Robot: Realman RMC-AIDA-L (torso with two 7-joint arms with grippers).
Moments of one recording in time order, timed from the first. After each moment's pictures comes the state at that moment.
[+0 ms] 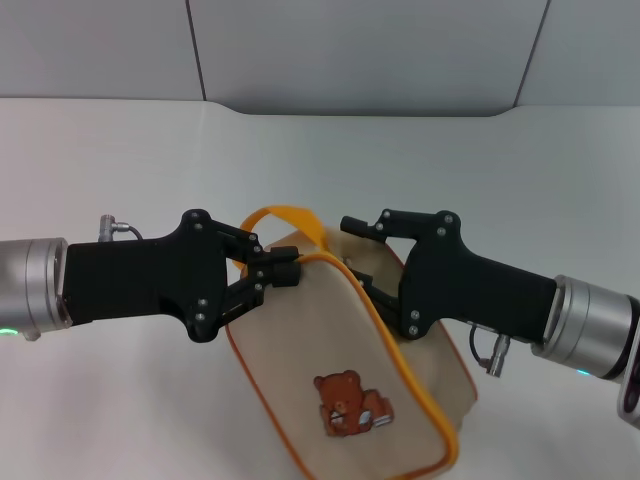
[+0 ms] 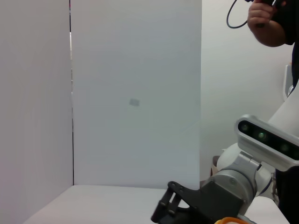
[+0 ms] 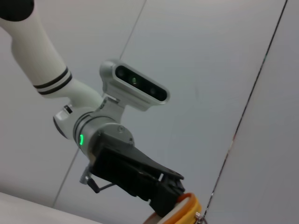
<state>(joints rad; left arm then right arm) -0.60 -2.02 0.70 0.49 1.89 1.81 -1.02 0.65 2.09 -0.48 -0.05 -1.87 -1.61 0.18</state>
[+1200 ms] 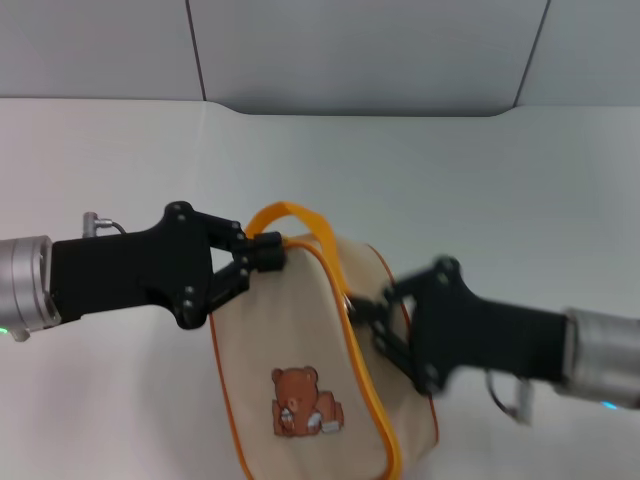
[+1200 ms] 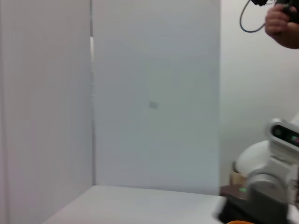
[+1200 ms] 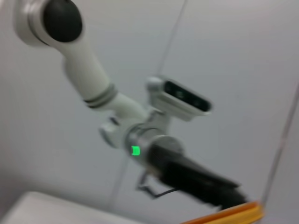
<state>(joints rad) -0.58 -2.02 0.66 0.48 1.89 1.79 -1.02 0.62 2.08 -0.62 -0.10 -1.87 -1.69 0.26</state>
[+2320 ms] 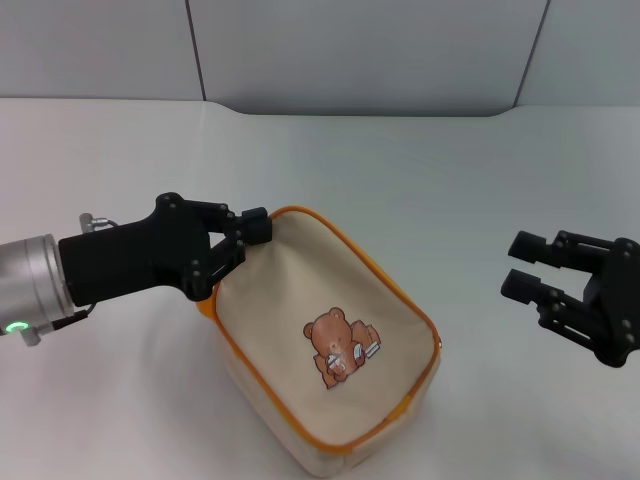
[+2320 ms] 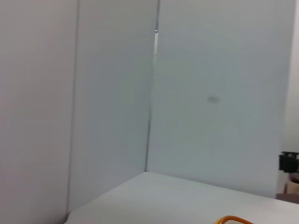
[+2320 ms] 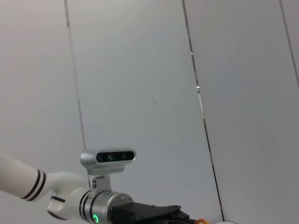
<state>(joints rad) -0.56 -2.06 0.59 0.48 1.89 1.65 -1.08 0.41 2.07 -0.40 -0.49 -1.92 -1.94 1.03</state>
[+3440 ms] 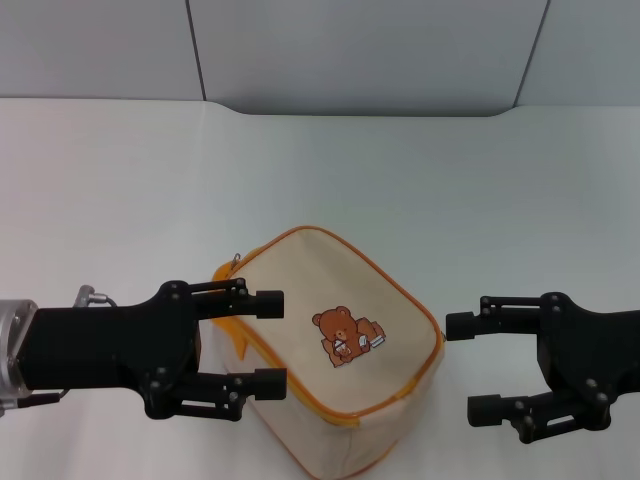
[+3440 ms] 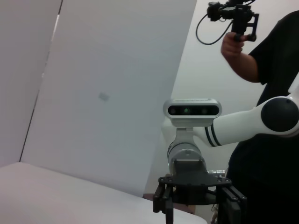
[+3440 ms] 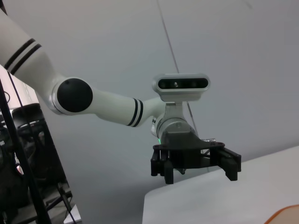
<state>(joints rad) -0.52 -2.00 0.79 0.47 1.85 1.94 -1.23 0.54 1.99 -0.73 -0.50 -1.97 -1.97 1.23</state>
